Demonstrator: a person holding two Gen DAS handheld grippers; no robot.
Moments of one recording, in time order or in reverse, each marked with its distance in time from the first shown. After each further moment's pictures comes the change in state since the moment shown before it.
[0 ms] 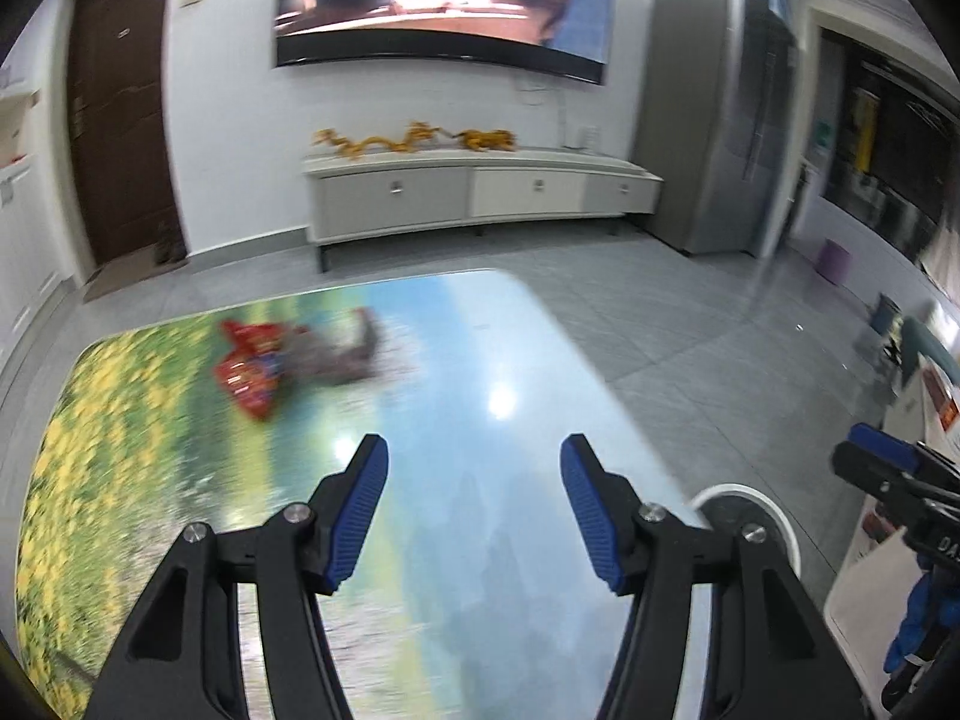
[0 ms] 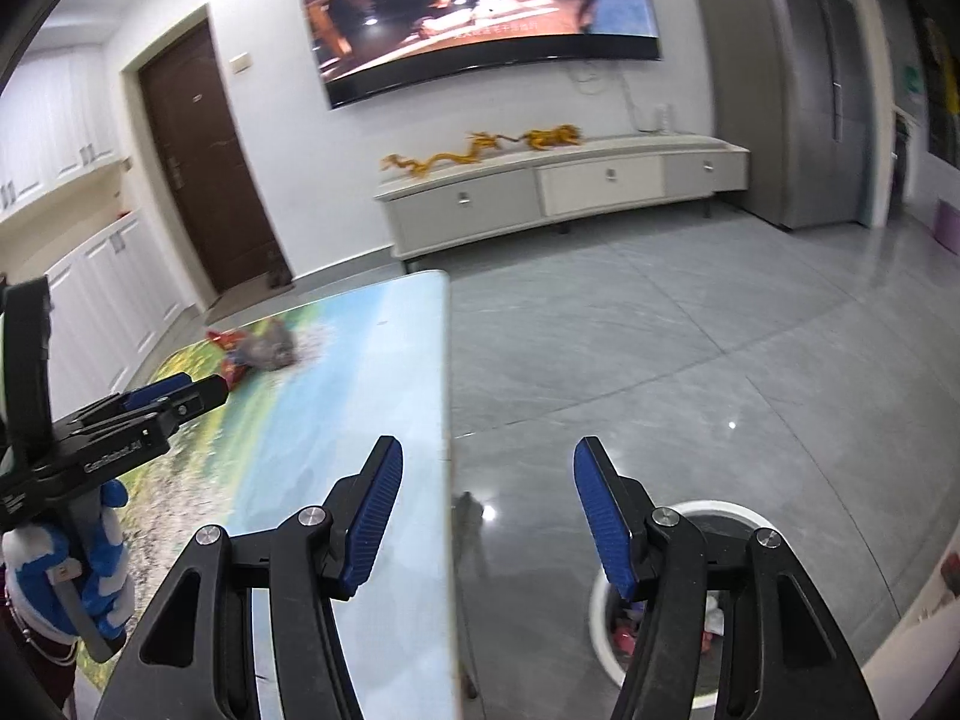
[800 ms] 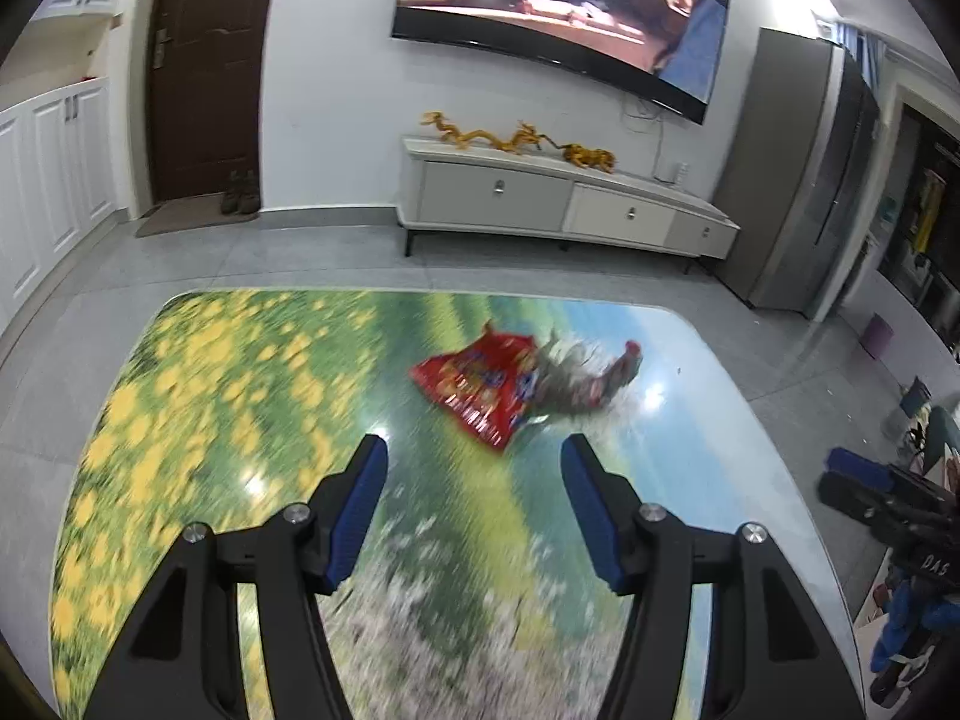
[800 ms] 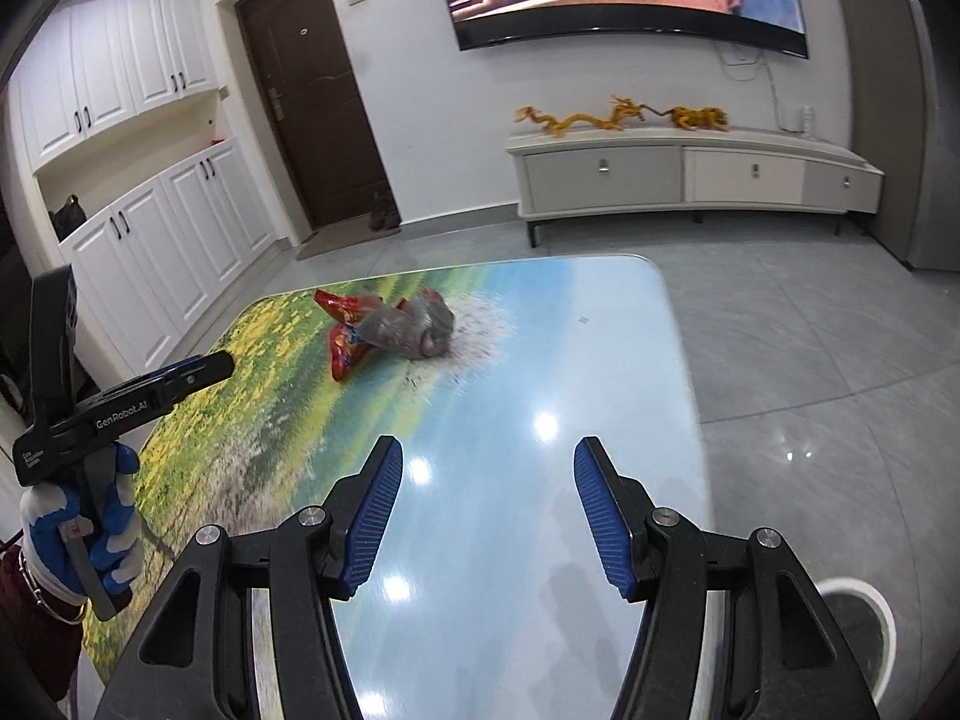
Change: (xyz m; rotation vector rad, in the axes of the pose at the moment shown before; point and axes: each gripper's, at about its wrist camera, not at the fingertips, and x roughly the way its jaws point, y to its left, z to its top) left arm 0.026 0.158 0.011 -0.161 -0.002 0.052; right arm 0.110 0.125 0.027 -0.159 0.102 0.220
